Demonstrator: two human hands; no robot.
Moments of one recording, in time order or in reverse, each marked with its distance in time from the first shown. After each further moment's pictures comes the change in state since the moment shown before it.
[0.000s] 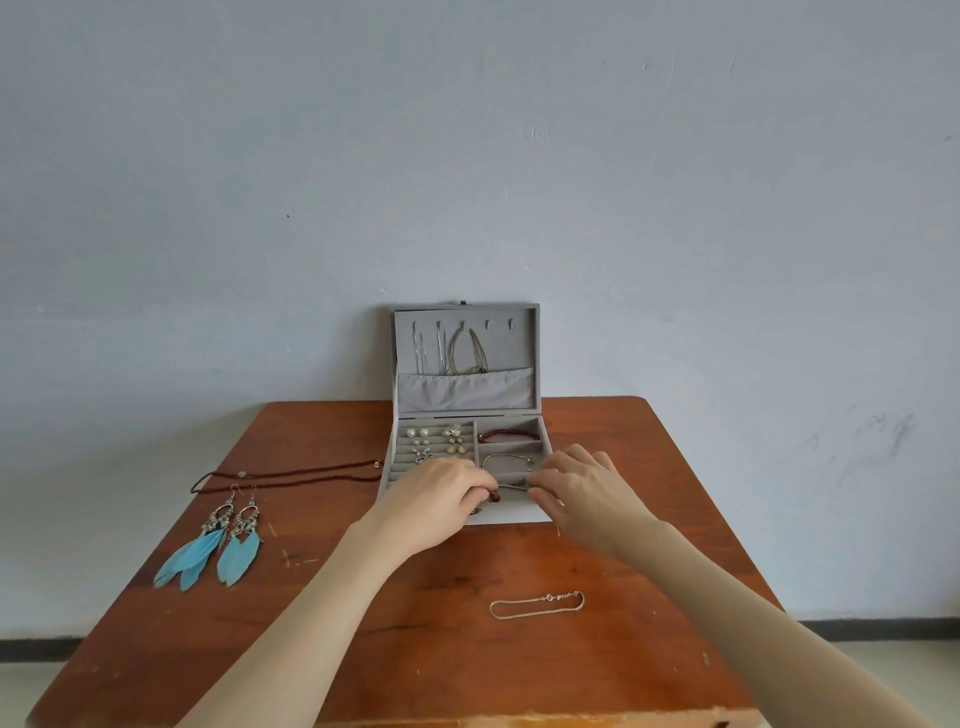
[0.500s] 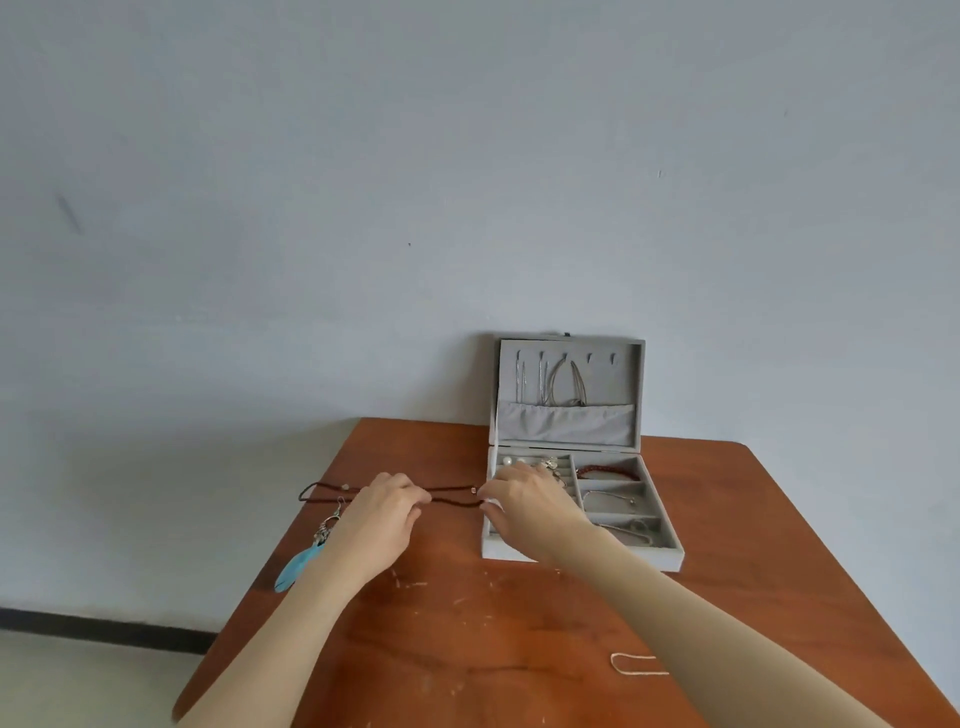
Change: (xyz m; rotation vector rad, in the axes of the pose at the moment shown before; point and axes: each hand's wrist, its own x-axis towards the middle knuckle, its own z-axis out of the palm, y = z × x) left_hand -0.083 -0.124 -0.034 0.157 0.148 -0.333; right_hand 0.096 -0.133 0.011 0.046 -0.023 -0.175
